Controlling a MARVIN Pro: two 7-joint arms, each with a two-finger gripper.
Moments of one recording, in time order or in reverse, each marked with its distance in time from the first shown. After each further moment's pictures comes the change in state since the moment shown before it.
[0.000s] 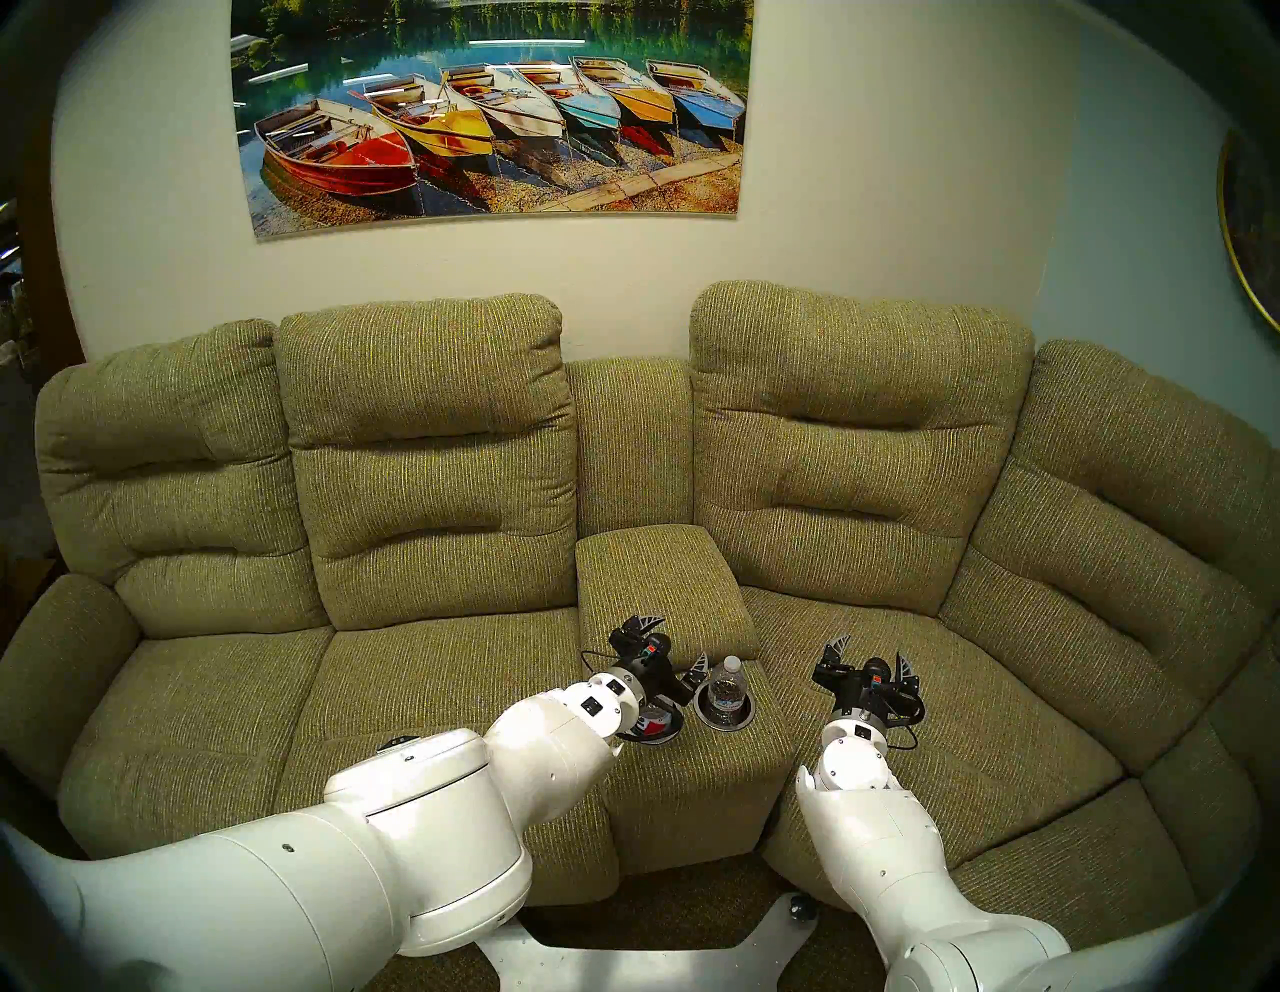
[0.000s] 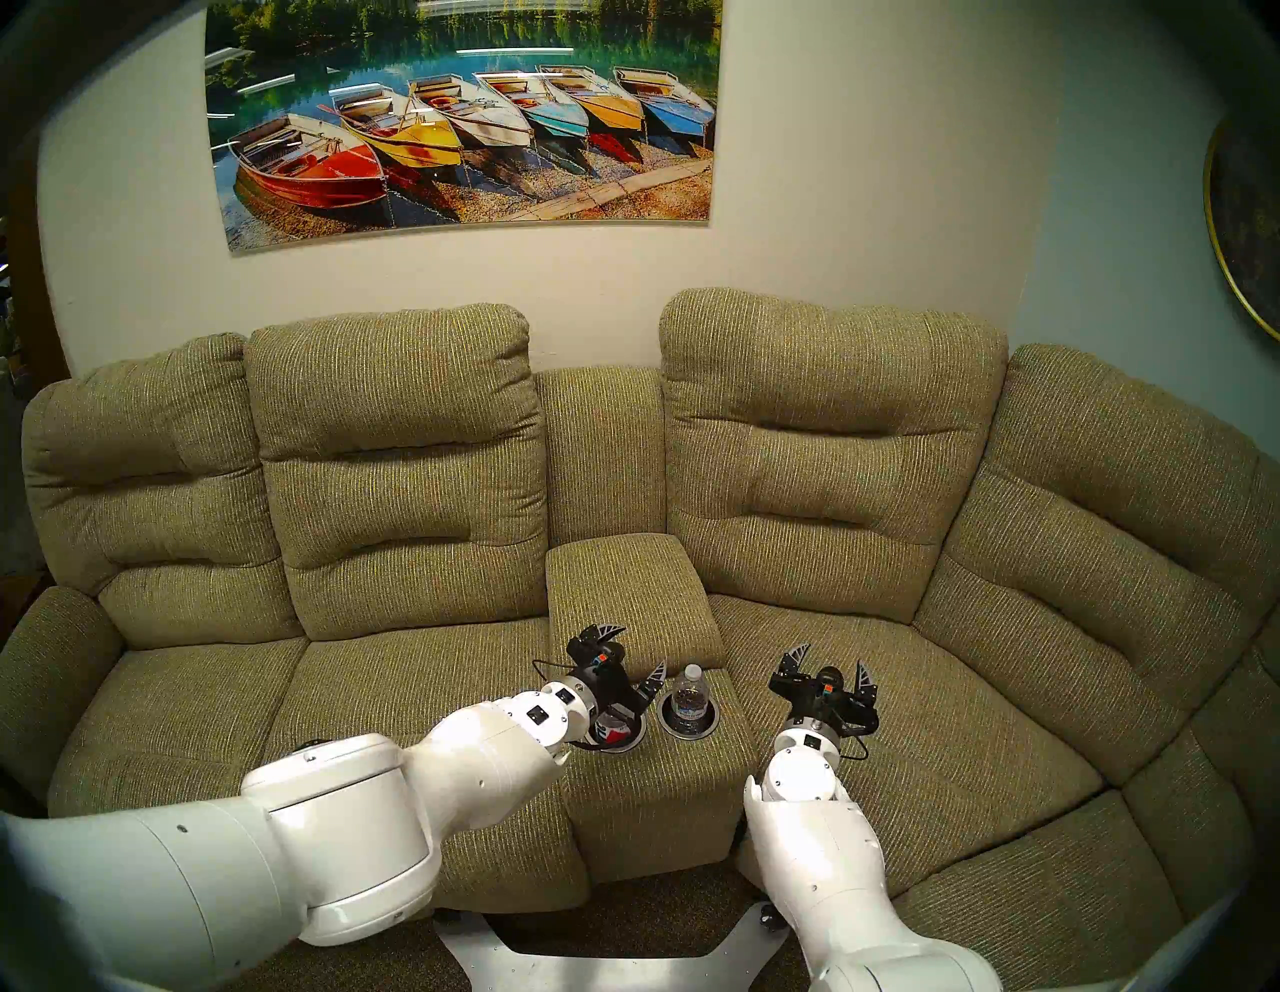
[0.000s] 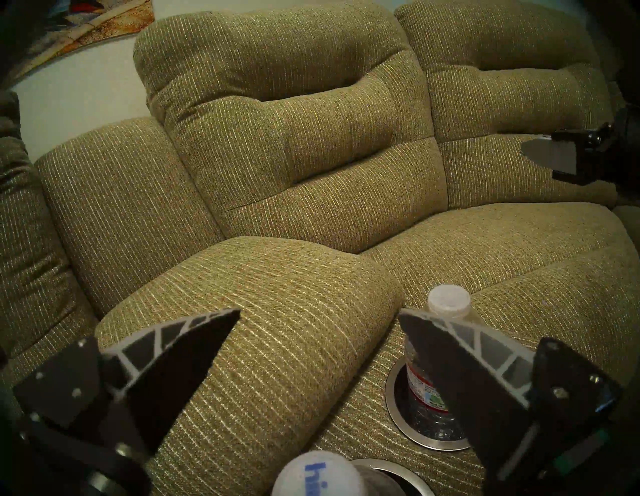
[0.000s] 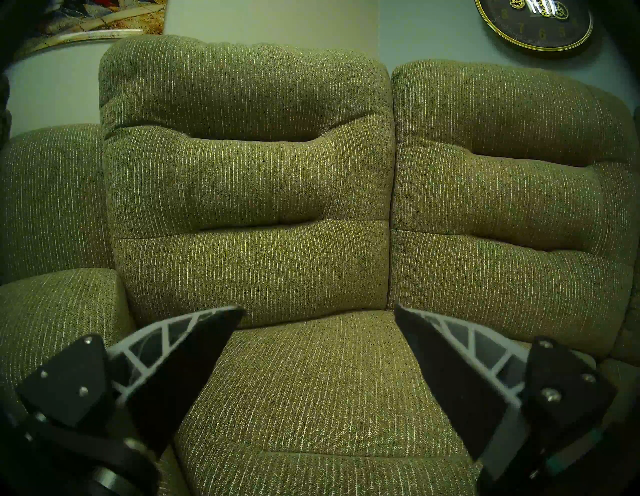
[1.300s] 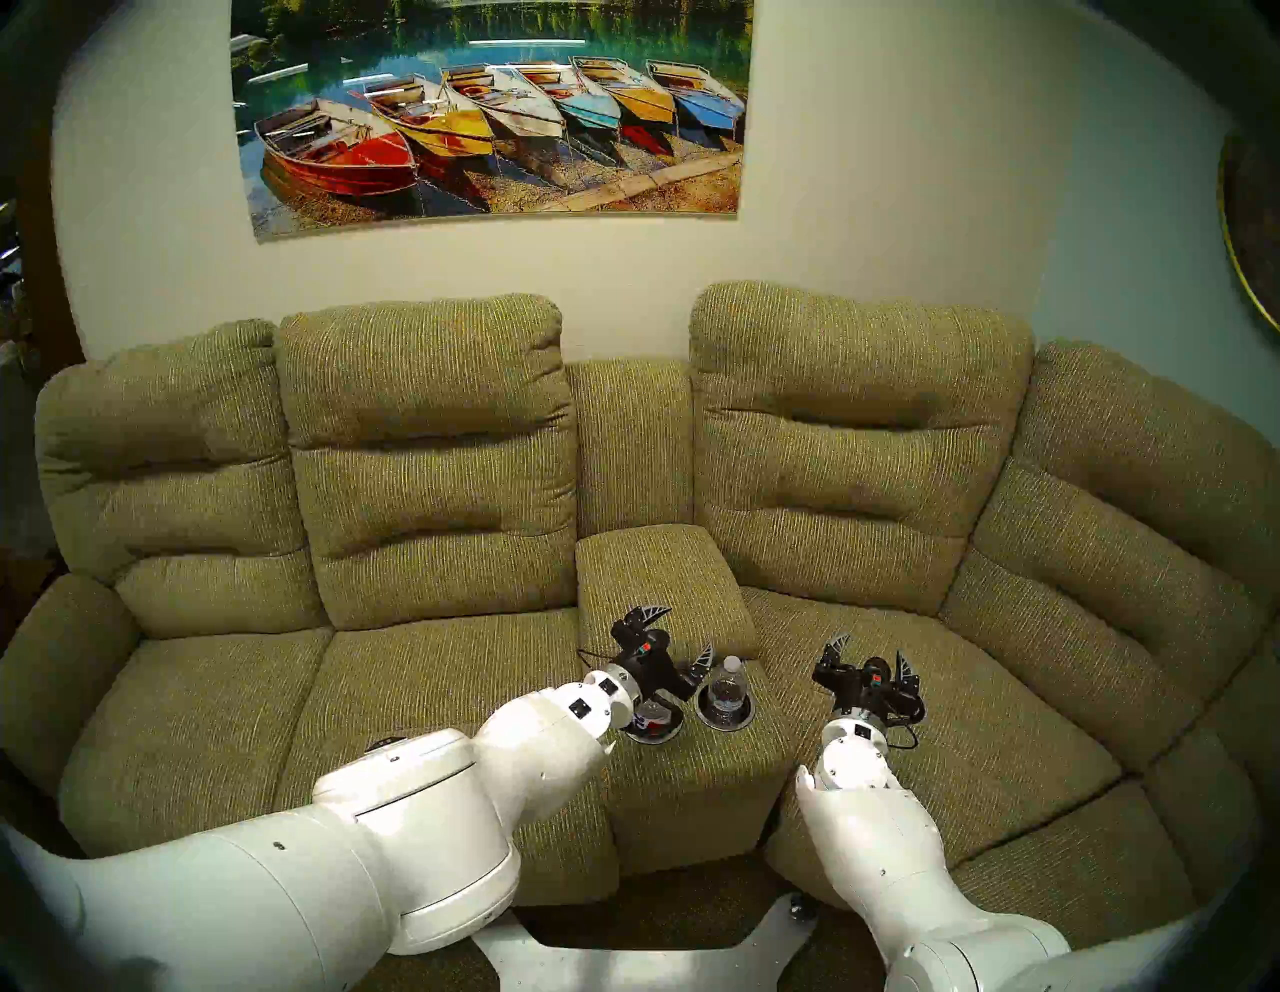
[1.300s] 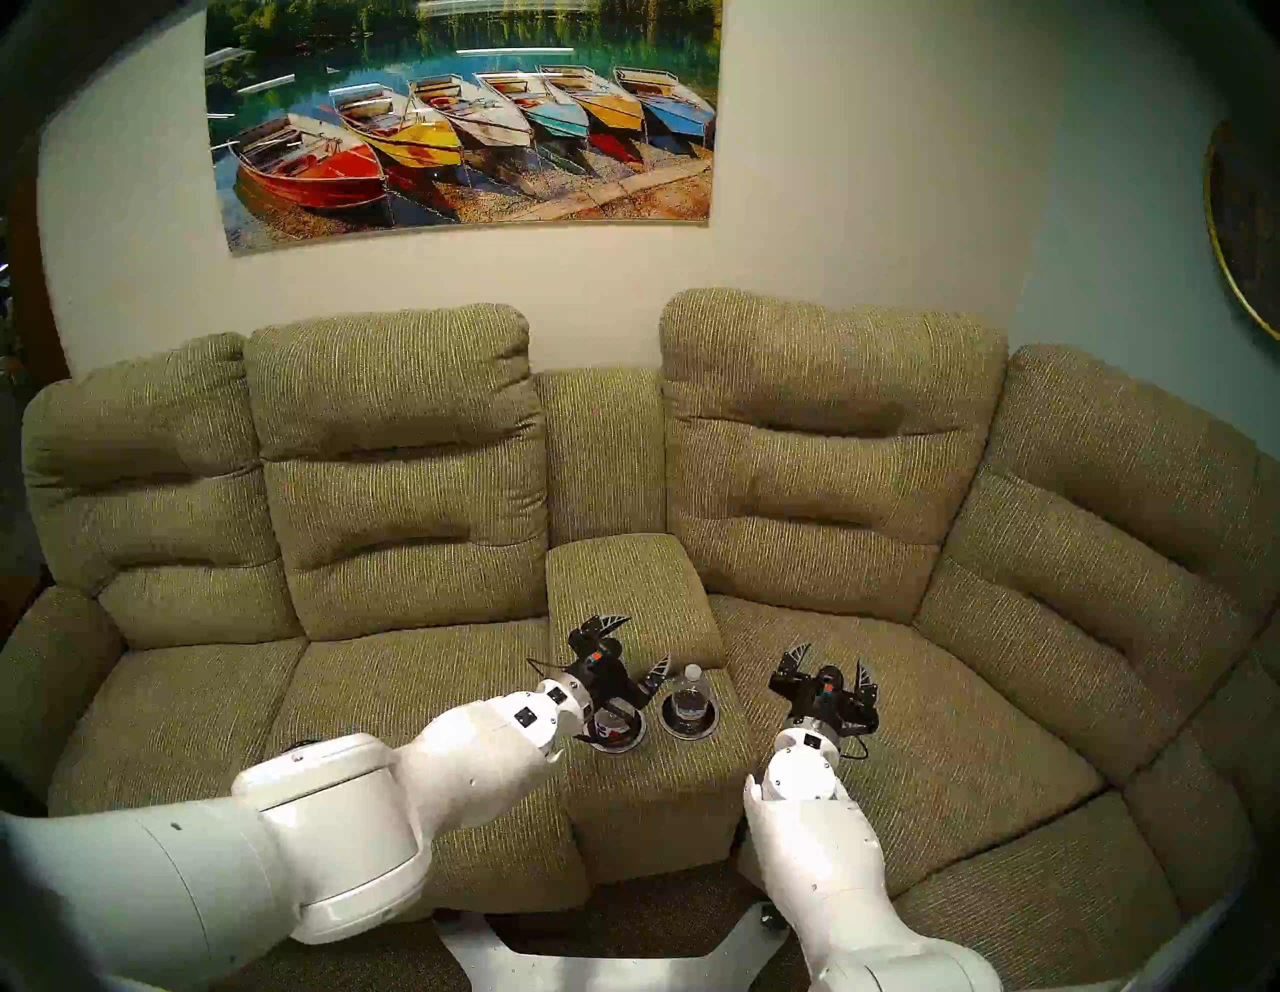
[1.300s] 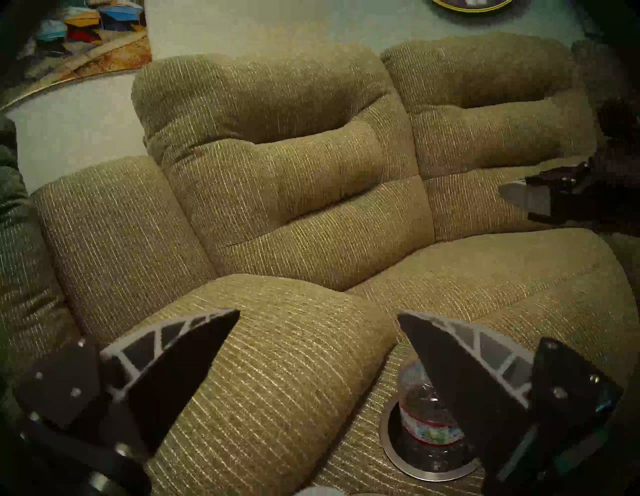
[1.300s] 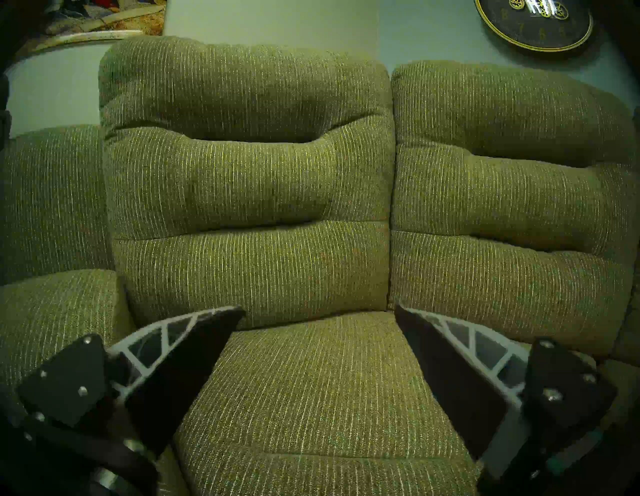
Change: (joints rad) left arm 0.029 0.031 -0.015 -0.030 0.004 -0.154 -0.070; right arm 0.001 0.000 -0.001 0.000 0.000 -0.002 -0.001
